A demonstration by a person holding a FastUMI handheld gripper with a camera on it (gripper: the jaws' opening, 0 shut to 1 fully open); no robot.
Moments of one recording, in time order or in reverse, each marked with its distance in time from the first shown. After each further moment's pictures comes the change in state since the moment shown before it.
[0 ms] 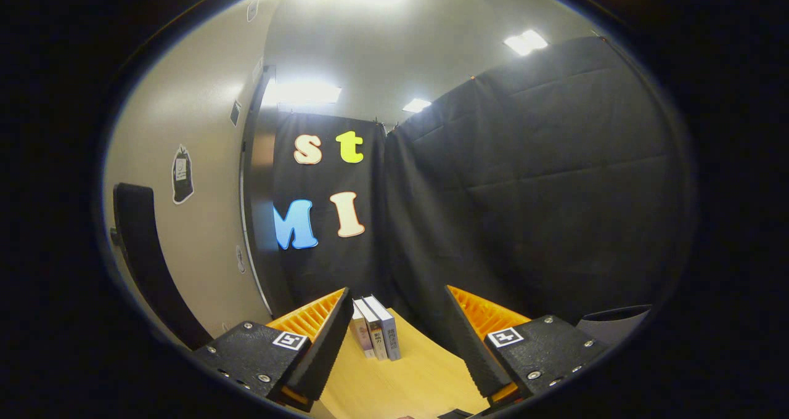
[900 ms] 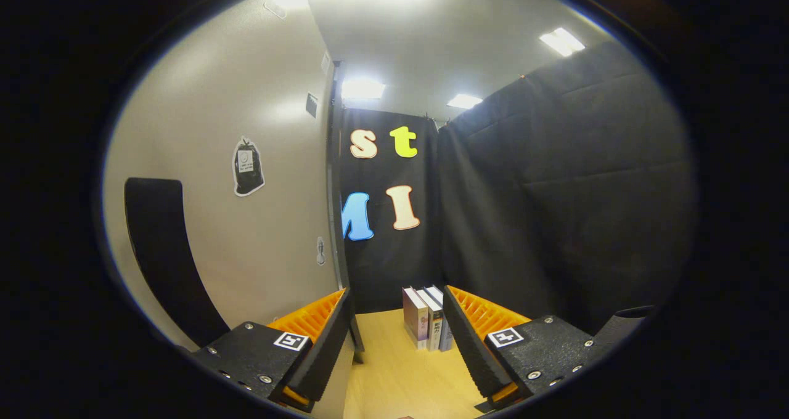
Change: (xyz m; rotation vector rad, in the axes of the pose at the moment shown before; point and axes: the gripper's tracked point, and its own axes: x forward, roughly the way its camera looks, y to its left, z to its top) arm -0.045 0.117 -0.010 -0.034 0.031 0.238
